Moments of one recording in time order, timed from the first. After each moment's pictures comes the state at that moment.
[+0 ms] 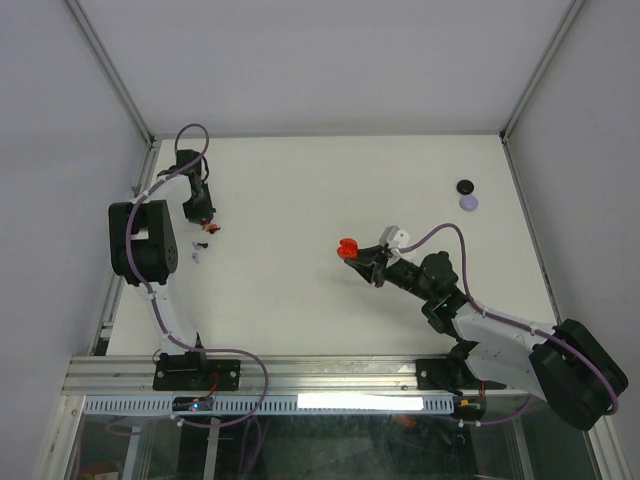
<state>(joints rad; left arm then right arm) 0.05 1.99 1.40 -0.56 -0.13 -0.19 0.68 1.05 0.23 0.82 -0.35 0.00</state>
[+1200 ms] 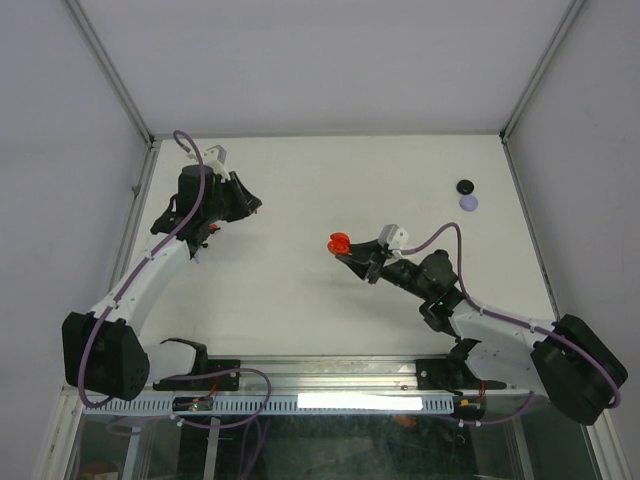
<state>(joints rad) -0.21 1.27 0.99 -0.26 0.19 -0.48 0.74 1.05 0.27 0.92 -0.36 0.02</state>
